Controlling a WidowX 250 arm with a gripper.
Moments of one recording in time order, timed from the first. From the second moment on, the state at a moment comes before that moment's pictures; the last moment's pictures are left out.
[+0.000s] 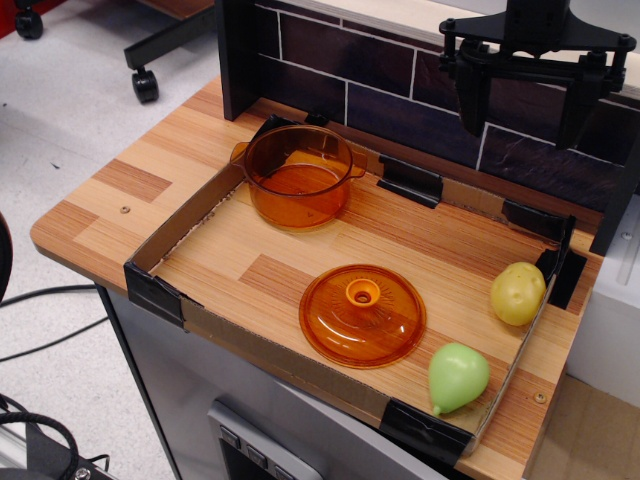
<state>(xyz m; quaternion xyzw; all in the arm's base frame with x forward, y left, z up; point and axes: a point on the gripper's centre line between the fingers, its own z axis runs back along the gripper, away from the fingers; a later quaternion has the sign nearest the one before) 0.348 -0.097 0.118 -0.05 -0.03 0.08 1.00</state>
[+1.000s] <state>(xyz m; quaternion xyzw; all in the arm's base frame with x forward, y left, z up) 0.303 -0.052 0.096 -0.08 -0.01 -0.04 1.00</state>
